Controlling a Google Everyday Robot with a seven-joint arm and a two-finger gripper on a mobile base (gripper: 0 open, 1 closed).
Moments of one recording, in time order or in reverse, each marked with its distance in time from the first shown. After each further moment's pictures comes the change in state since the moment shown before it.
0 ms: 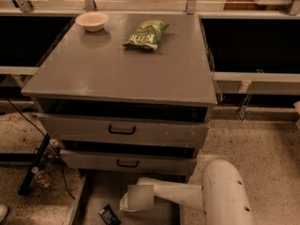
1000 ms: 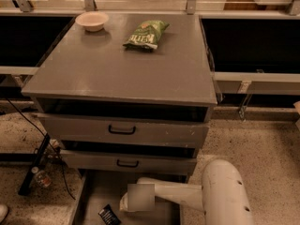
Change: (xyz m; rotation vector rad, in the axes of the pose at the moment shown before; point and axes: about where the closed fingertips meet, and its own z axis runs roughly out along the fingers) arm 0.000 0.000 0.000 0.000 0.000 0.000
